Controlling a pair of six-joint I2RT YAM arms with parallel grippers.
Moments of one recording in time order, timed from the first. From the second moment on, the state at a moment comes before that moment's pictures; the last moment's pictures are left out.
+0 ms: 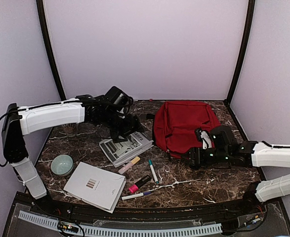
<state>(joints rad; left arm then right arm) -0.82 1.76 1.46 -0.66 0.13 -1.03 0.74 1.12 0.55 -0.17 -0.15 0.60</state>
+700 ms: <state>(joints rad) -0.68 1.45 1.30 -0.57 0.02 -0.83 1.10 1.16 0.24 0.45 0.15 0.39</state>
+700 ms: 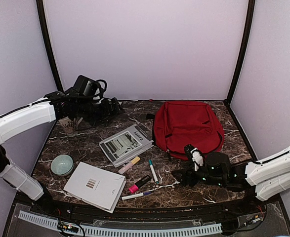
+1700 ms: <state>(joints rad) -0.64 1.34 1.28 -0.61 0.10 -0.68 1.11 1.74 0.39 0.90 0.37 0.50</state>
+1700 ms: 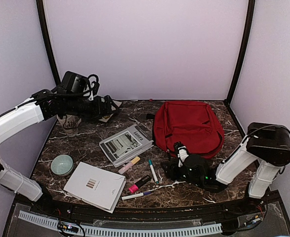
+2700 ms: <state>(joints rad) -0.64 1.38 1.33 -0.64 0.07 -0.67 1.00 1.85 0.45 0.90 0.26 0.50</state>
